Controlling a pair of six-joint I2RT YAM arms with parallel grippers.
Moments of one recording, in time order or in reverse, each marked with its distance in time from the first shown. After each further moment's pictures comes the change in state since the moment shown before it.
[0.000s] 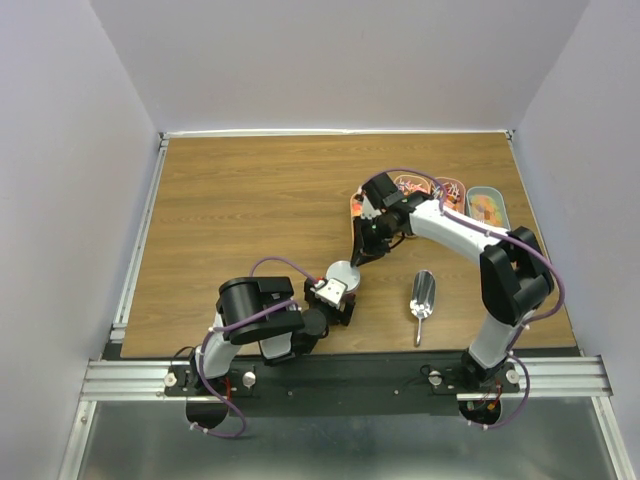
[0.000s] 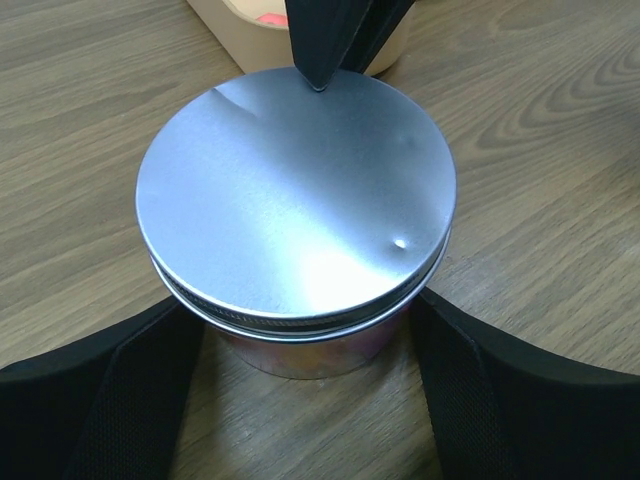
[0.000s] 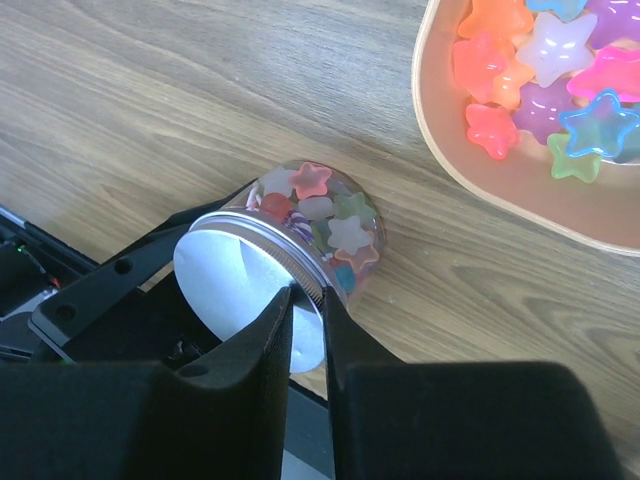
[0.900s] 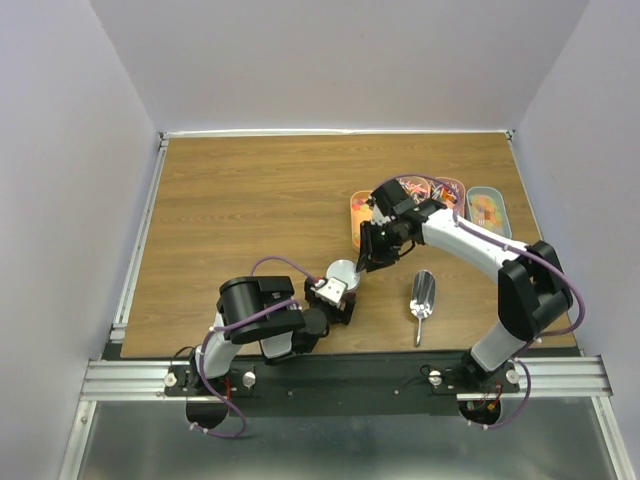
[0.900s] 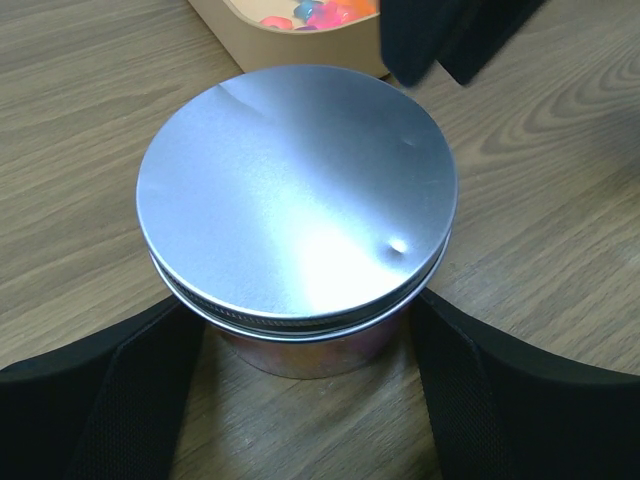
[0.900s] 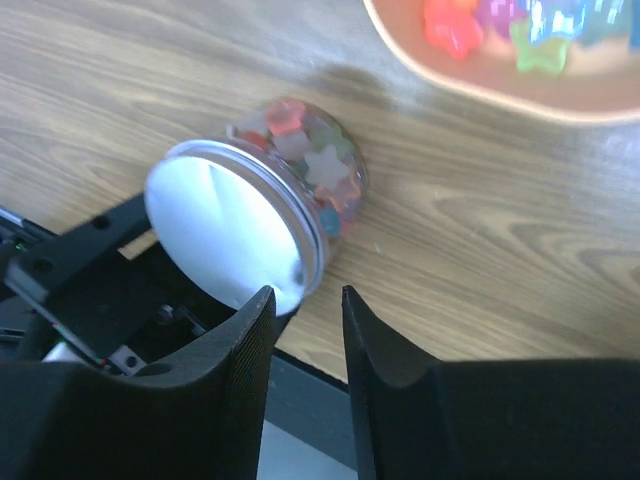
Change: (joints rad) left arm 0.006 0.005 0.008 0.000 0.000 -0.002; right arm -0.004 -0.138 -0.129 -0.001 0.037 0.065
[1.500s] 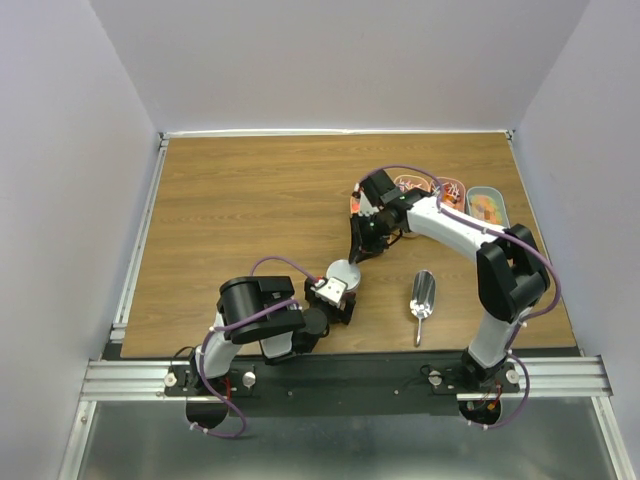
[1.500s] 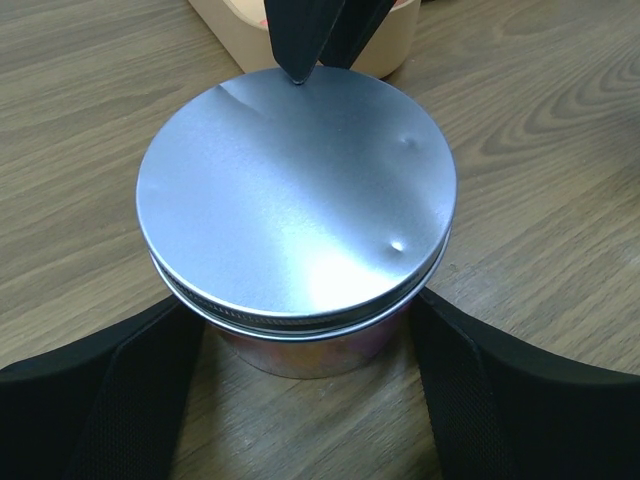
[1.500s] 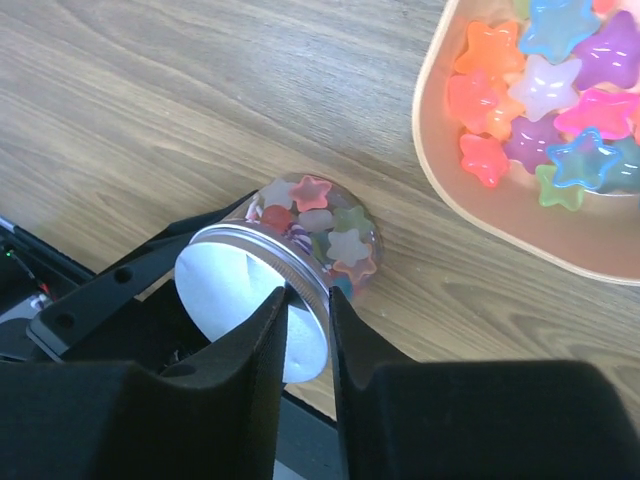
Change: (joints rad) left arm 0.000 0.001 0.001 0.000 0.000 -0.005; right arm 0.000 0.158 0.158 0.003 -0.026 -0.100
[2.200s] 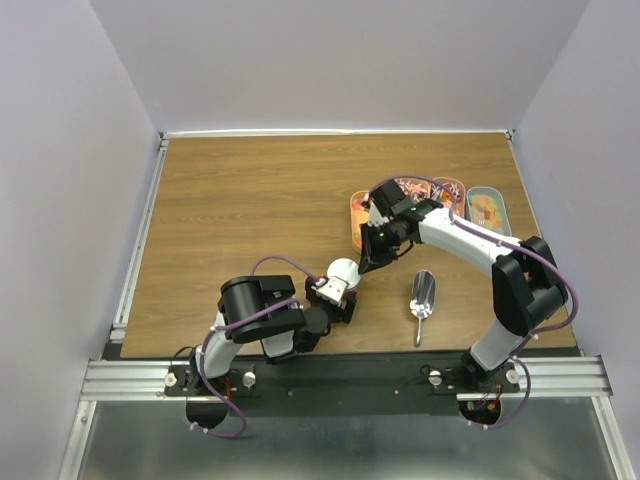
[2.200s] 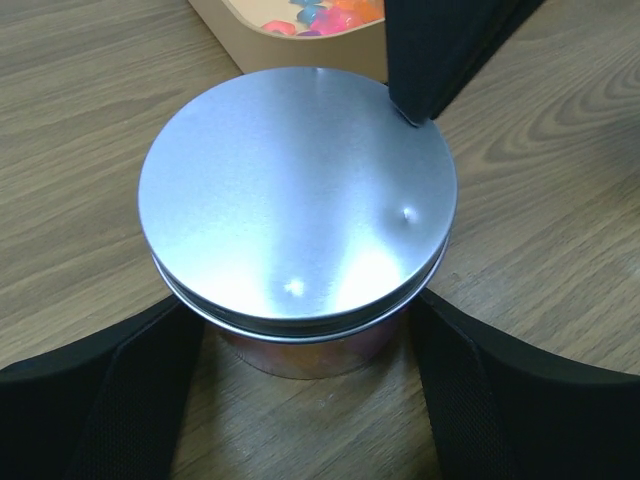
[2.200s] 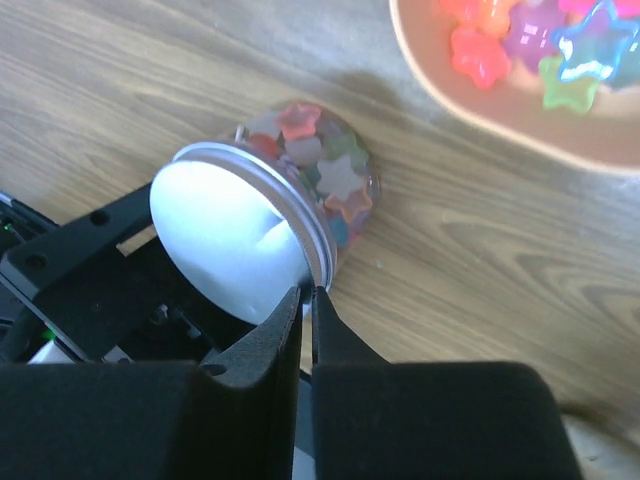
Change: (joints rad) left arm 0.006 0.007 0.021 0.000 -0.002 0.001; right arm -0.006 -0.108 -0.131 0.014 -0.022 0.023
